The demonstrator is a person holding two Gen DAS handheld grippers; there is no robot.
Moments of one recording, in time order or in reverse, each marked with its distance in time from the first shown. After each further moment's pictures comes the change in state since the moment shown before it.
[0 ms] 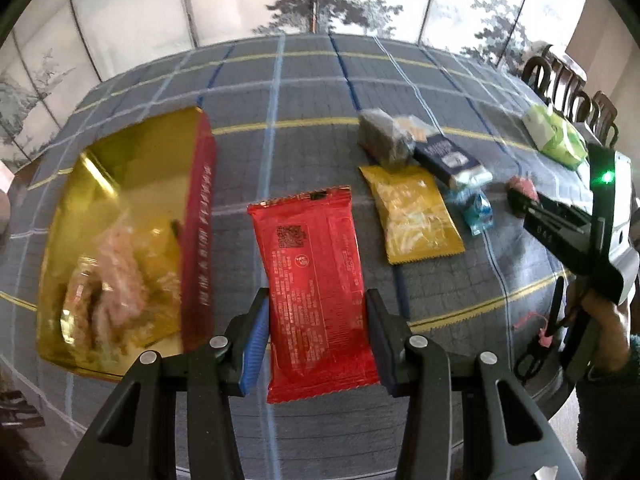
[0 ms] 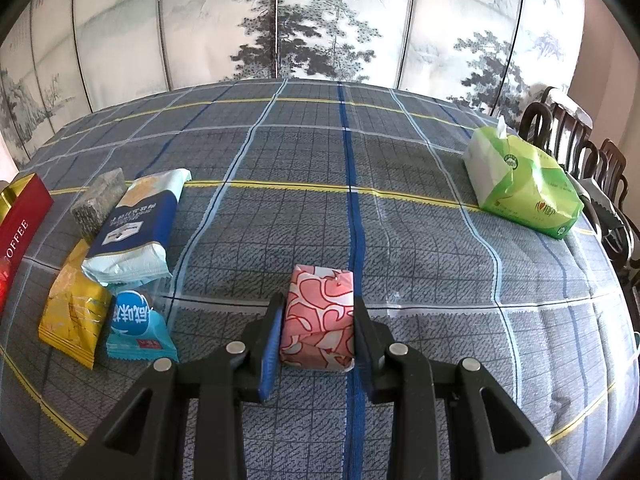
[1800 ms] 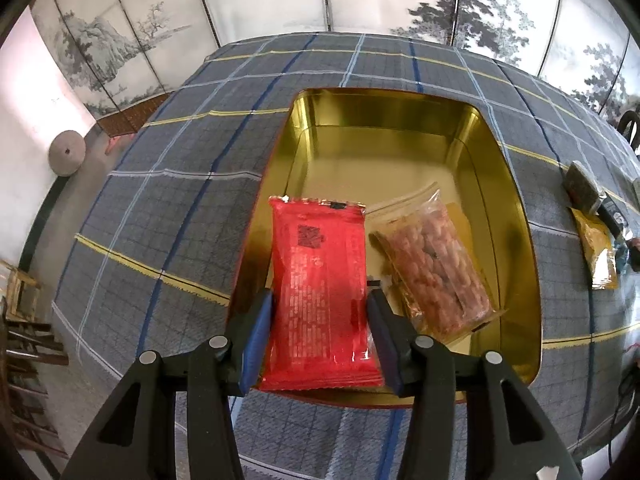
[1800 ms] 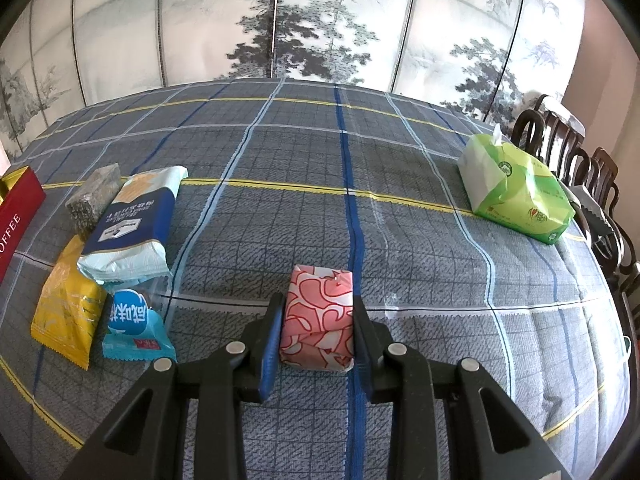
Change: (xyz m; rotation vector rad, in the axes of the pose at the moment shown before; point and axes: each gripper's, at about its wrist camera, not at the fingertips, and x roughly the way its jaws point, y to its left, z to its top) left arm -0.008 0.176 -0.028 -0.207 -0.002 0.262; right arm -0.004 0.000 0.001 -0.020 -0.003 -0.046
